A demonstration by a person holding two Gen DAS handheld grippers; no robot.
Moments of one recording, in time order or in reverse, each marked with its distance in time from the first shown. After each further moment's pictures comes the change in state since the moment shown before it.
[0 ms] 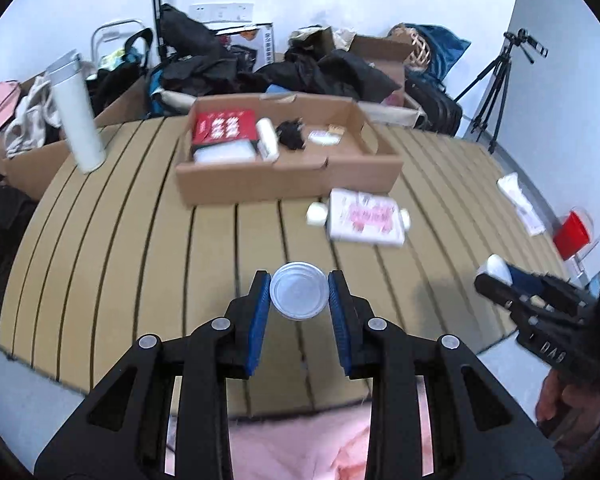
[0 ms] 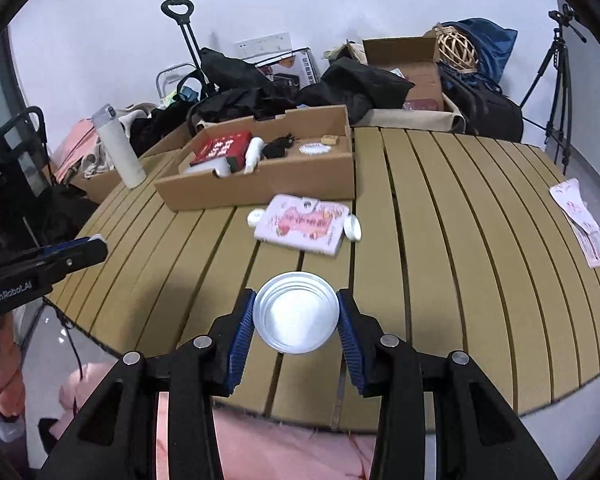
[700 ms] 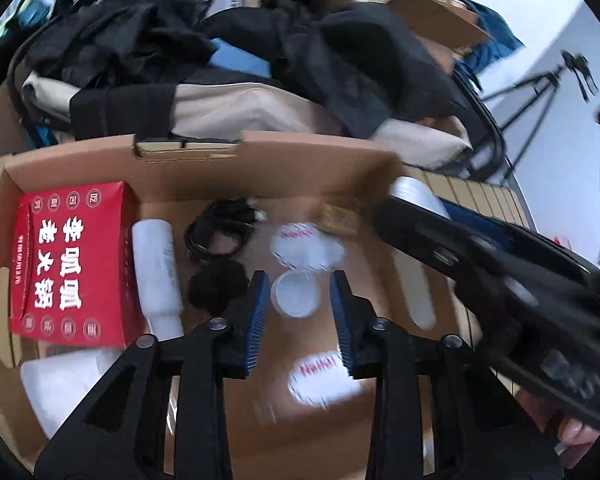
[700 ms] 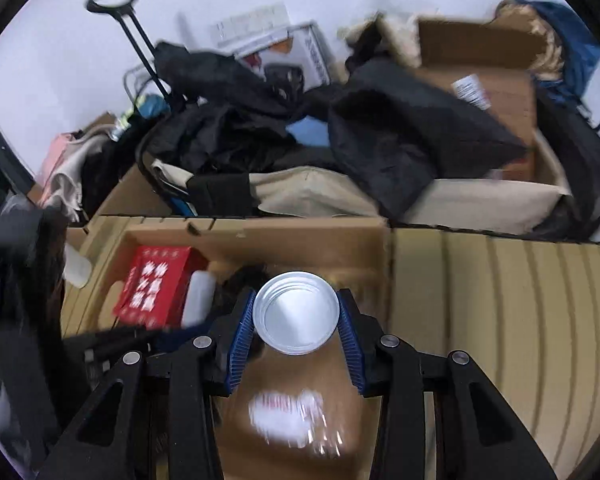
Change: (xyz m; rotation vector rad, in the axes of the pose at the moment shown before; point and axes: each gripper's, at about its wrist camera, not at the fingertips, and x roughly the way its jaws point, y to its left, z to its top) left arm 0.285 0.009 0.203 -0.118 0.228 -0.132; right arm 0.257 -0.039 0.260 0.017 0.171 0.091
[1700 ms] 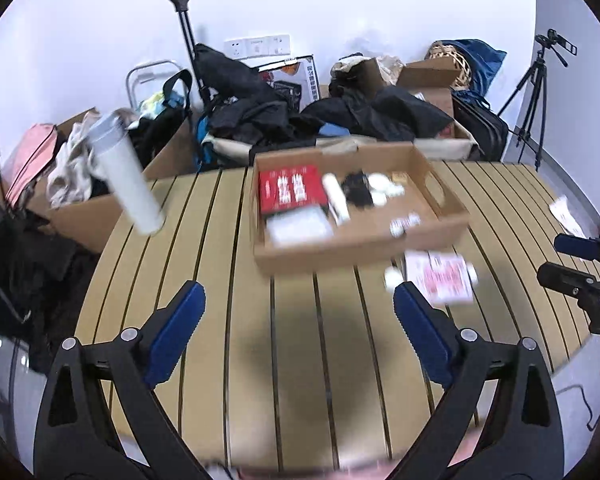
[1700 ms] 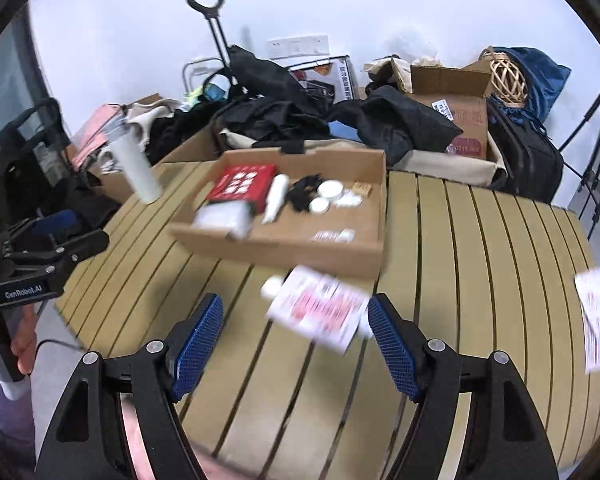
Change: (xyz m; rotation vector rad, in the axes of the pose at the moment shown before) left arm -0.264 0.010 -0.222 0.154 -0.299 0.345; right arm -0.208 0.070 -0.202 -0.135 -0.113 -0.030
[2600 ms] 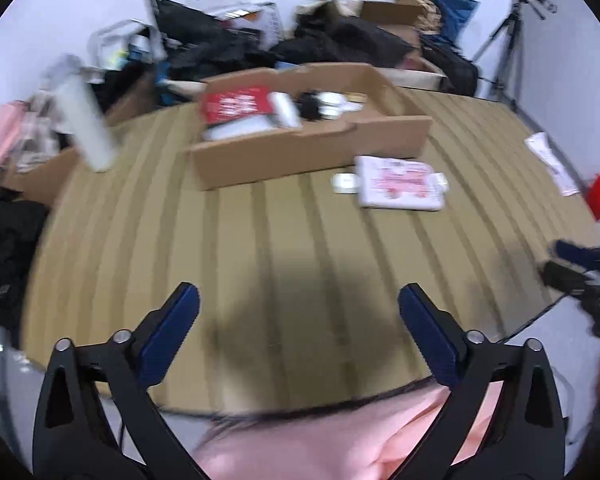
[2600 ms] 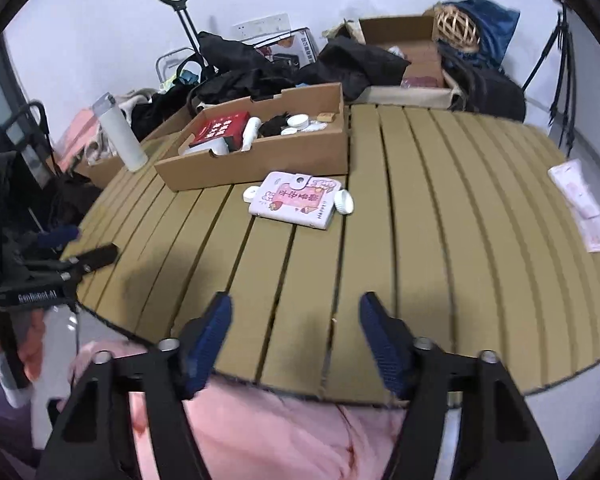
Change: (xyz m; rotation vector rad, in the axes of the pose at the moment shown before) left arm 0.045 -0.054 -0.063 0.059 0.157 -0.146; right arm -0.011 -0.019 -0.109 0.150 0.040 -0.017
